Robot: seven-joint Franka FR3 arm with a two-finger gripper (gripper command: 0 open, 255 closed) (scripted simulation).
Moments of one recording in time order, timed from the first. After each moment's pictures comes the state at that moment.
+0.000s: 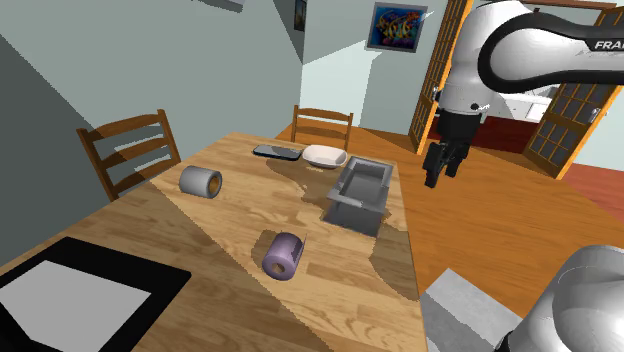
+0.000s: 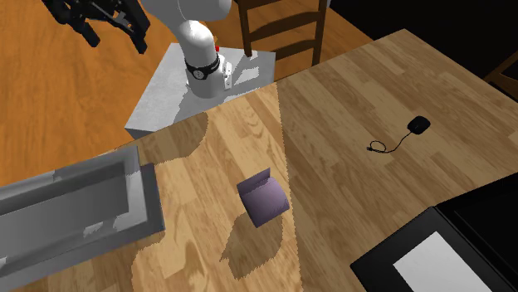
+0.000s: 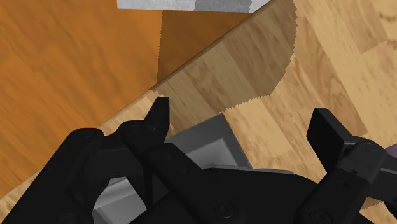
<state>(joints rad) 0.02 -0.74 -0.02 -2.42 -0.04 1.60 0.03</state>
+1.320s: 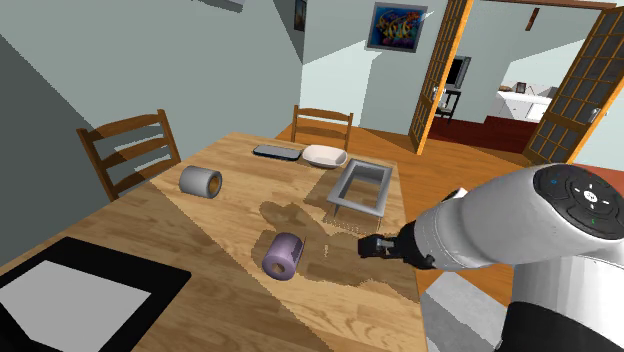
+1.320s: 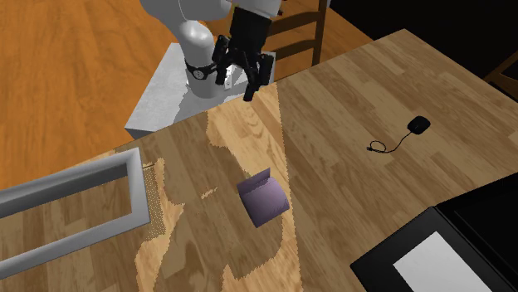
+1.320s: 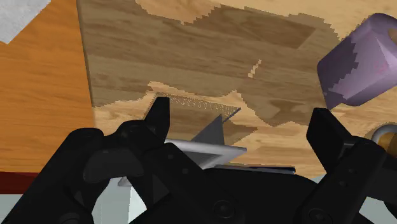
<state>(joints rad) 0.06 -1.21 0.91 -2.89 0.37 2.23 1.11</state>
